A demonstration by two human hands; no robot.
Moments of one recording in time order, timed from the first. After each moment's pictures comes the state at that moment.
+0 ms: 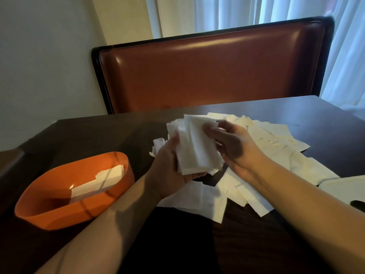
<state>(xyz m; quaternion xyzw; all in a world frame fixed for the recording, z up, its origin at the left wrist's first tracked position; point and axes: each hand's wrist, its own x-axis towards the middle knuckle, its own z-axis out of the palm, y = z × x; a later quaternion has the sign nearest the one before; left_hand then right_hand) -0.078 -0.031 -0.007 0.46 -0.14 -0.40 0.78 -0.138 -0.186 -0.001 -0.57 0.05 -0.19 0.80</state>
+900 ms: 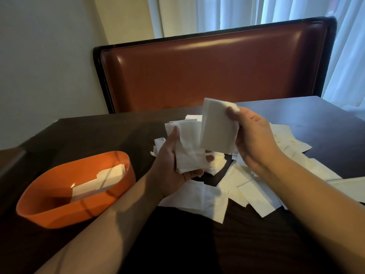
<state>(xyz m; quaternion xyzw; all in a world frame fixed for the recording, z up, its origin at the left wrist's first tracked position) -0.068 -0.035 -0.014 0.47 -0.15 -0.36 0.79 -0.144 -0.203 0.014 -0.56 0.08 -0.30 0.77</state>
